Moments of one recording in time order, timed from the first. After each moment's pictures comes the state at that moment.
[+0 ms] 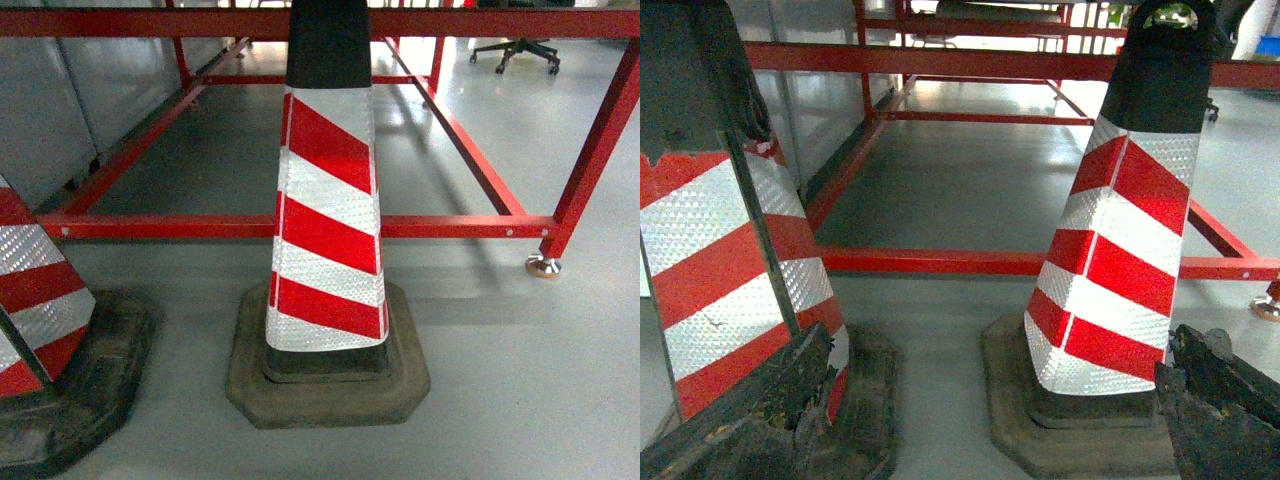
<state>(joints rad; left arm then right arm) 0.00 0.01 0.02 0.00 0.00 -0.01 0.00 0.00 0.01 0.00 0.00 -0.01</state>
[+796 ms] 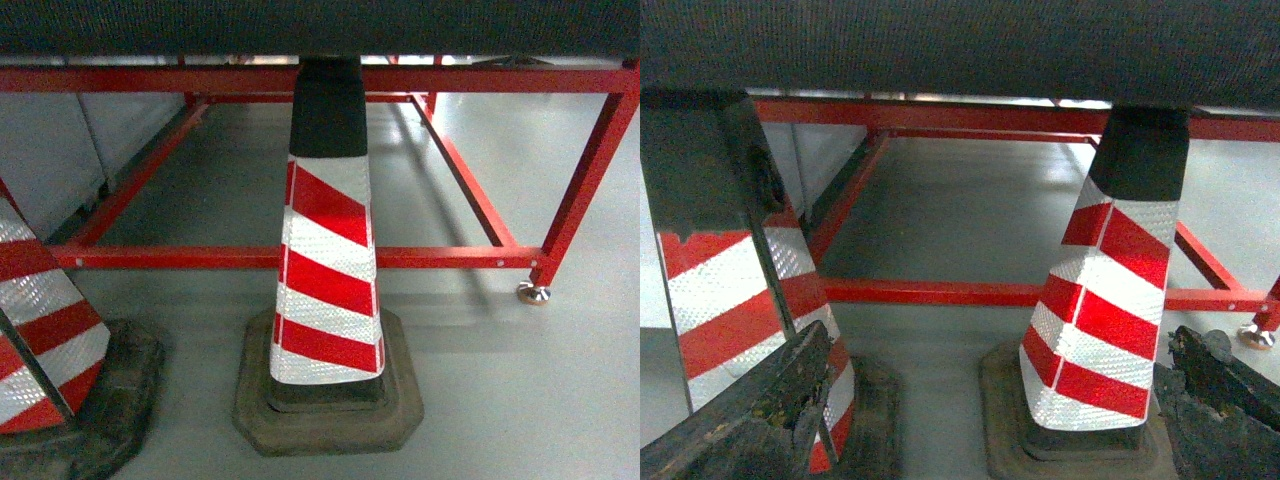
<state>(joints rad) 0.00 0.01 0.02 -0.01 0.00 -0.01 0.00 0.00 0.01 0.00 0.00 -0.01</state>
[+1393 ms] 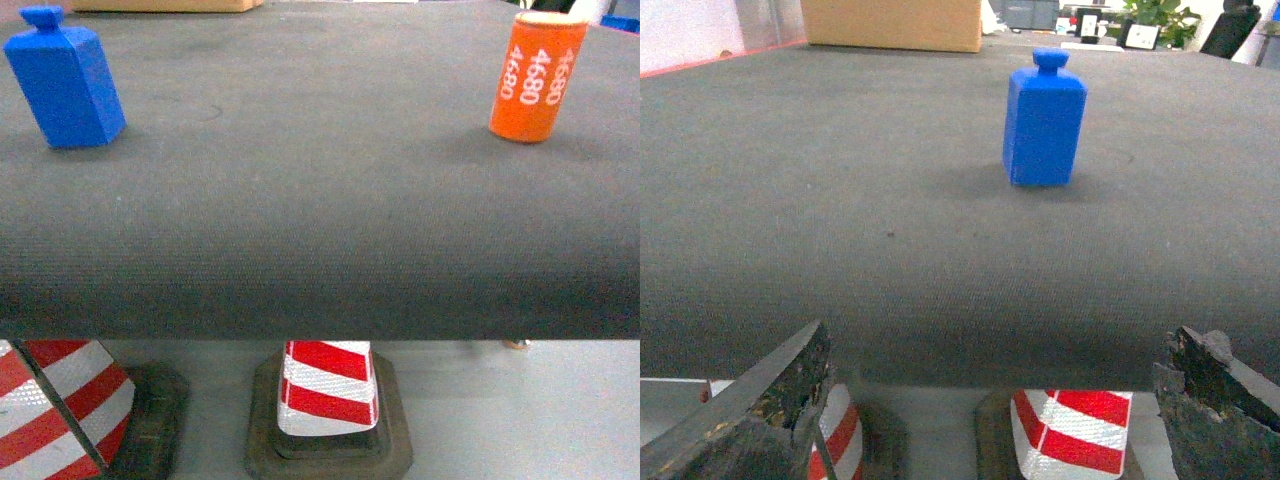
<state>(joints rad) 0.00 0.01 0.02 -0.01 0.00 -0.01 0.00 0.00 0.01 -0.01 0.00 0.00</state>
